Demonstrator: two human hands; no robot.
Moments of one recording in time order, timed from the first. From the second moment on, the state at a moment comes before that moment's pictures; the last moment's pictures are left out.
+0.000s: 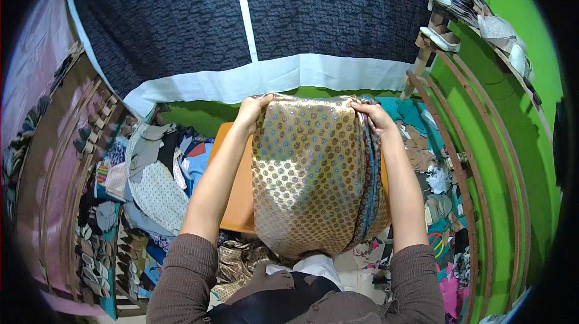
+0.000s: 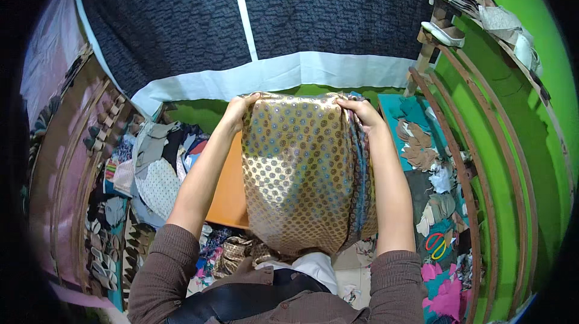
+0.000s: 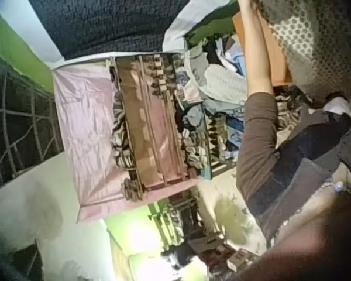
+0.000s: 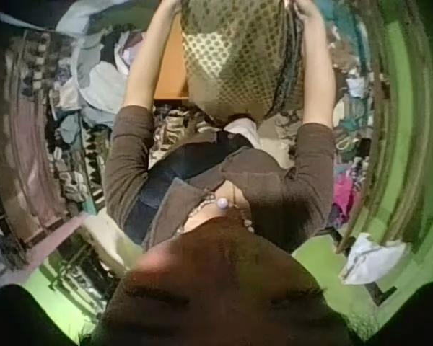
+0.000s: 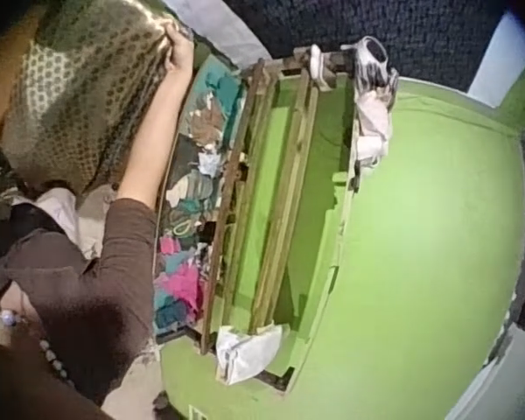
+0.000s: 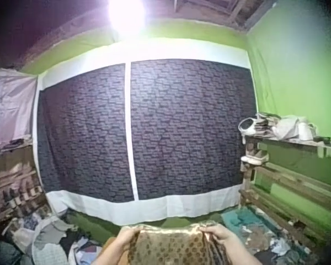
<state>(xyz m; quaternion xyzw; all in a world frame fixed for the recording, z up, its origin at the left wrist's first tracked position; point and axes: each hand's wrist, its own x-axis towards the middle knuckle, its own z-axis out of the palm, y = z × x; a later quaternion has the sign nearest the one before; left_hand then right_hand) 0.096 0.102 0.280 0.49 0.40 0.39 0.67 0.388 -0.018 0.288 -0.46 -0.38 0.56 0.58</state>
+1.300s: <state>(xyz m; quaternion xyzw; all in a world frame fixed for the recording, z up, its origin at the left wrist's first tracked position) 0.189 0.065 0.022 0.91 0.41 -0.03 0.08 0.375 0.016 0.017 -0.77 -0.62 0.06 0.11</state>
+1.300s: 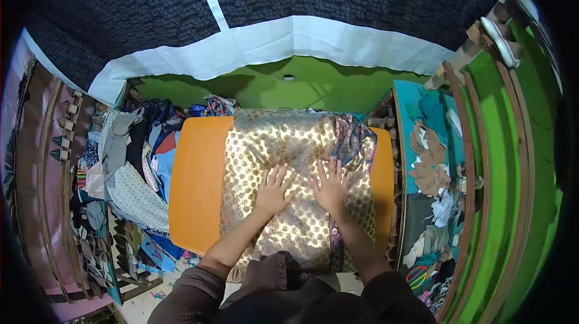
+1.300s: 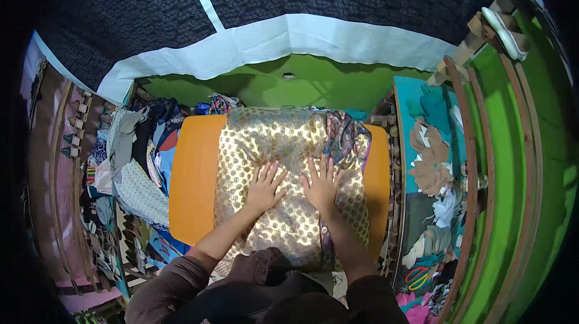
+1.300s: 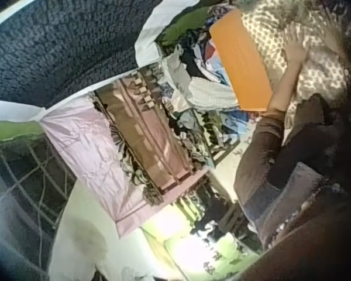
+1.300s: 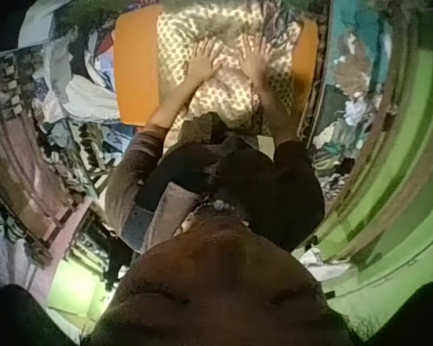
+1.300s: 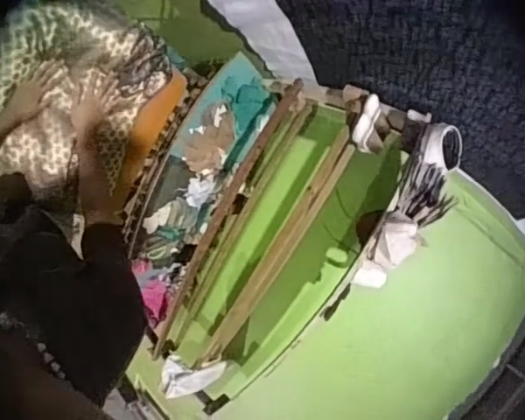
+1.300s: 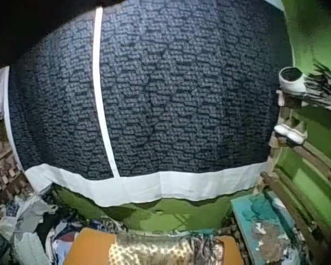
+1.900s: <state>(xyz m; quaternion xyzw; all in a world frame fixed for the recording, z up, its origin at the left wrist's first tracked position) 0.032 -0.115 0.035 0.91 0.41 0.01 0.05 0.276 -0.172 0.042 -0.75 -0.63 0.10 0.17</state>
